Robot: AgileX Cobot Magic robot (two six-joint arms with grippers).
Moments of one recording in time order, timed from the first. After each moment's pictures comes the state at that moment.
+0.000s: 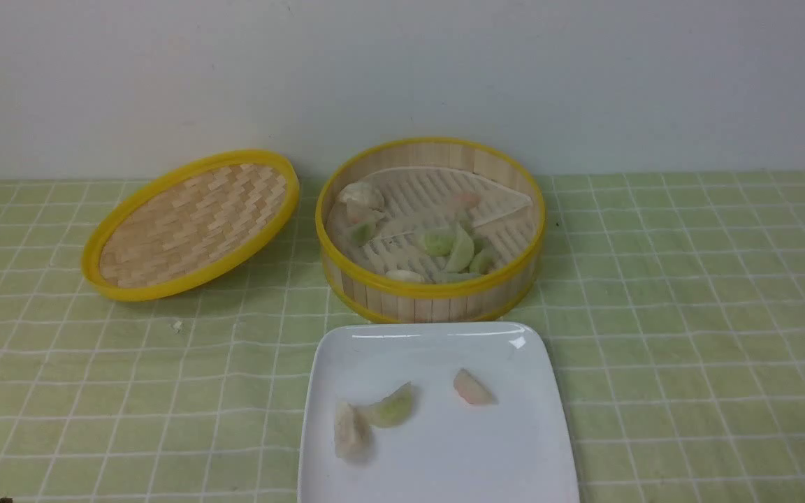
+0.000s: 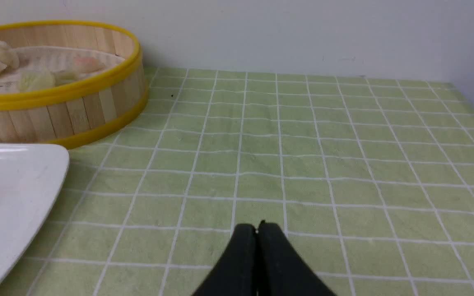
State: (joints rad) right arm 0.02 -0.02 0.02 0.05 0.40 -0.04; left arm -0.03 -0.01 0.03 -0.05 0.38 0.13
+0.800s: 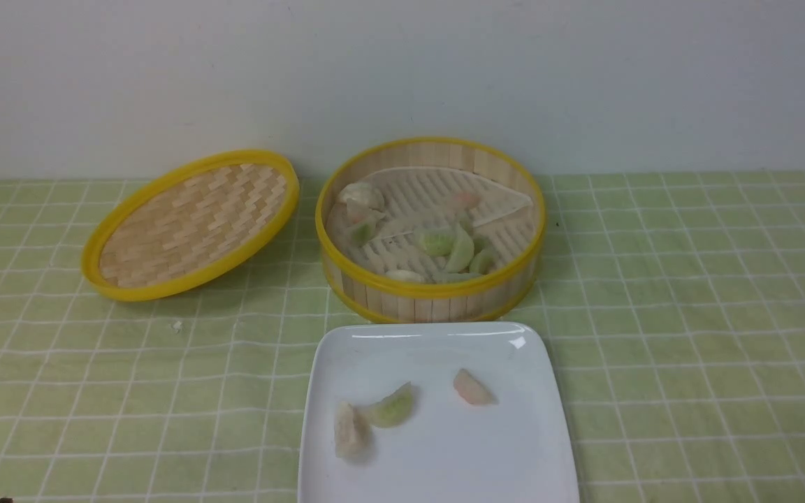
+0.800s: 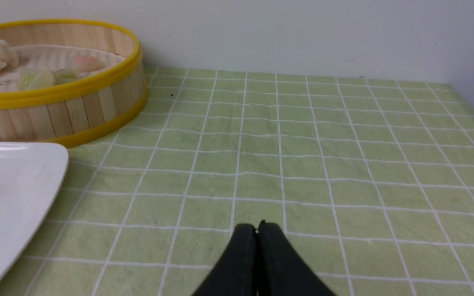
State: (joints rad) right arm 0.02 -0.02 0.02 0.05 0.40 -0.05; left arm -0.03 -0.01 0.03 -0.05 0.38 0.13
